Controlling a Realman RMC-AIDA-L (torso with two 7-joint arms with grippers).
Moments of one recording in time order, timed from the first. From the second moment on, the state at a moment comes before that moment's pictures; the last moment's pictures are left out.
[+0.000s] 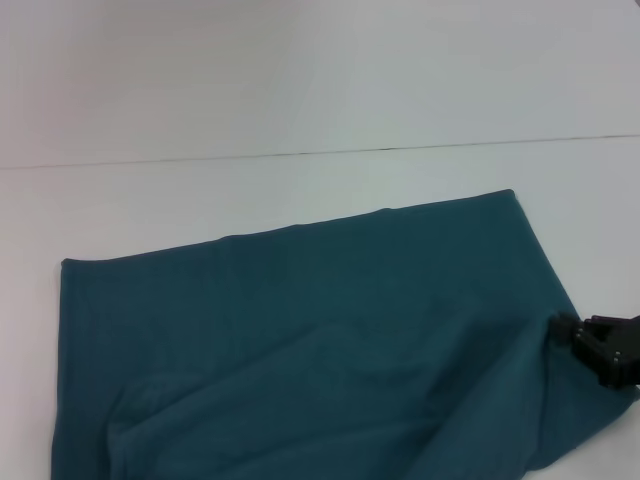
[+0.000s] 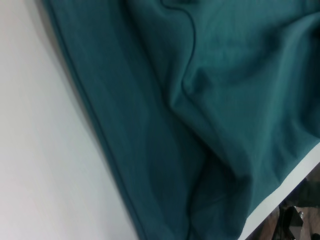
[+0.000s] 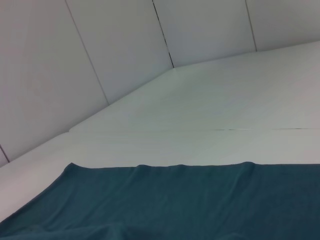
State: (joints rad) left arm -0.34 -2.08 -2.46 -1.07 -0.50 2.01 -2.23; right arm 0.33 2.08 -0.32 -0.60 -2.07 -1.51 1.27
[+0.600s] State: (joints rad) left arm -0.36 -2.08 -2.46 -1.06 -0.48 2.00 -2.25; right arm 0.33 2.08 -0.32 -0.59 -2.07 -1.51 1.27
